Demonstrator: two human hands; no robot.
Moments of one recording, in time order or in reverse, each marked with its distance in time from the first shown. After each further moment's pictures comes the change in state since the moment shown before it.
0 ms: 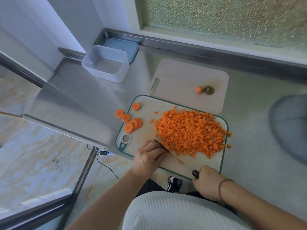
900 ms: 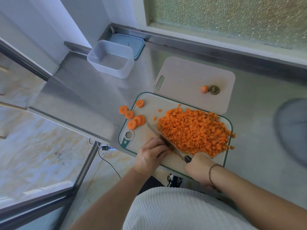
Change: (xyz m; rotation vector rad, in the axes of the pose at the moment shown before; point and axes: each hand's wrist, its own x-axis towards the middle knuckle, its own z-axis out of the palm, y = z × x) left_hand 0.001 0.007 0.001 -0.037 0.018 -0.067; right_hand 0.011 -0.032 -0.016 -0.043 0.001 -0.117
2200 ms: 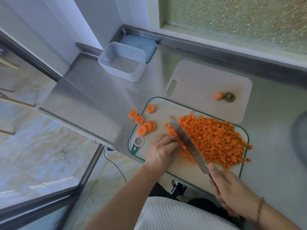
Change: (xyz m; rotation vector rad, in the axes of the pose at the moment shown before) left_hand 0.031 -0.015 0.004 0.139 0.037 0.035; right_hand -0.027 0.029 0.005 0.522 0.124 -0.159
